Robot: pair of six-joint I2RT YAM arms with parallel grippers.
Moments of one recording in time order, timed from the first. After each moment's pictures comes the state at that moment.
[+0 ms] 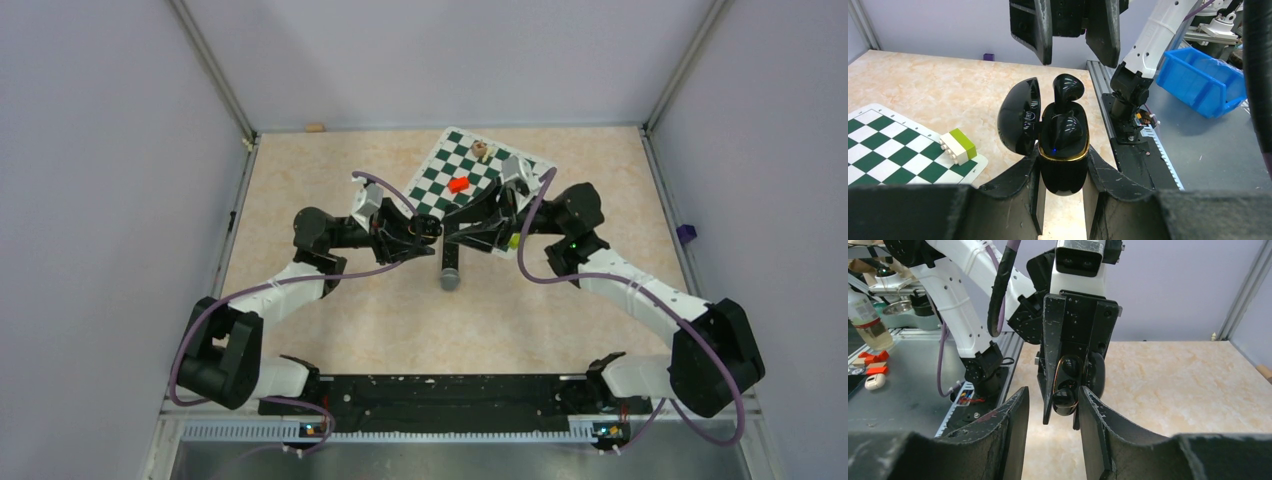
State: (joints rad) left arm -0.37 1.33 0.64 1.14 1.24 -0.55; right arm 0.54 1.28 0.82 0.84 -1.05 0.34
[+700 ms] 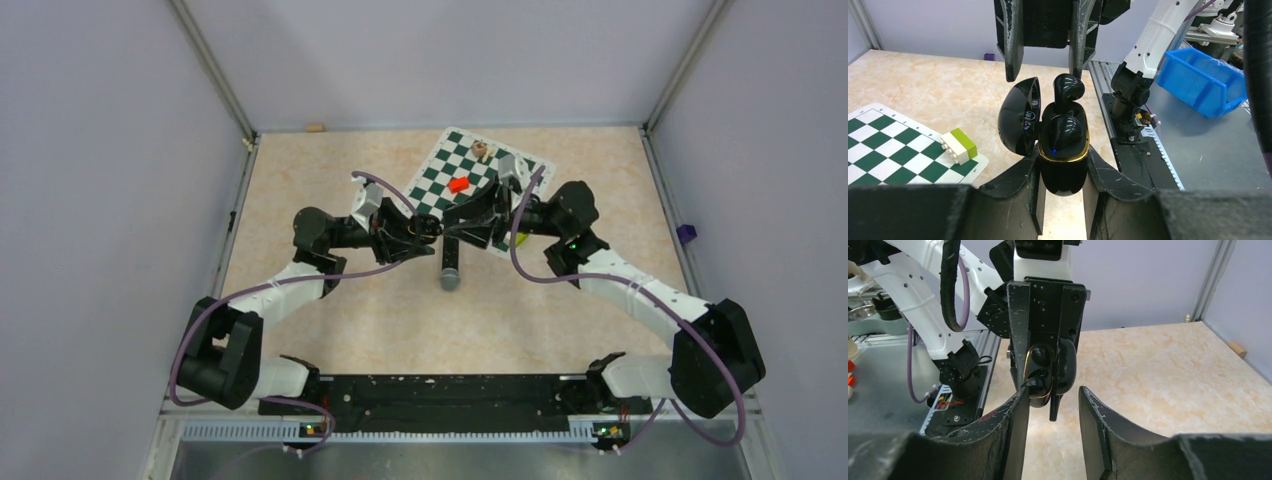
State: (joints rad) left arm -0.37 1.33 0.64 1.14 1.24 -0.55; right arm 0.55 1.27 0.82 0.73 -0.95 0.25
